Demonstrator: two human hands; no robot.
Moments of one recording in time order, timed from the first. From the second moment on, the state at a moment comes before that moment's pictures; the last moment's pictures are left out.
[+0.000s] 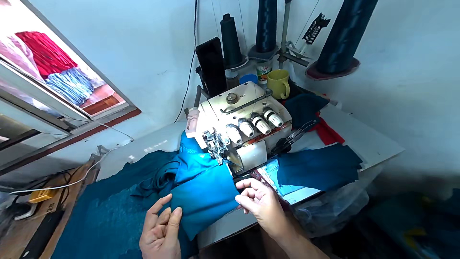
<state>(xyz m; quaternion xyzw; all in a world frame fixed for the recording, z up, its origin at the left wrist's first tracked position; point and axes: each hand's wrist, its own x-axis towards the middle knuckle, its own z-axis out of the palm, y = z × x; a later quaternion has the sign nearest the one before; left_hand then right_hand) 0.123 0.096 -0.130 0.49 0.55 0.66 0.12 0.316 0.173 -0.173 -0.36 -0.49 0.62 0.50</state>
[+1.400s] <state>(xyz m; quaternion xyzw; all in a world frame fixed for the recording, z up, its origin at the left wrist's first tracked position) 0.087 0.180 -0.131 0.53 0.75 0.37 0.09 0.283 0.180 -0.190 -0.35 -0.50 0.58 0.54</state>
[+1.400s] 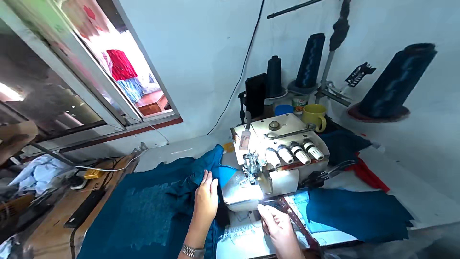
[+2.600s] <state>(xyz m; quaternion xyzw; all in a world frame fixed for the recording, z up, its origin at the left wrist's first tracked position) -0.022 0.108 -0.164 0.46 0.76 0.45 0.09 0.328 0.152 -0.175 -0.37 -0.50 0.64 0.45</state>
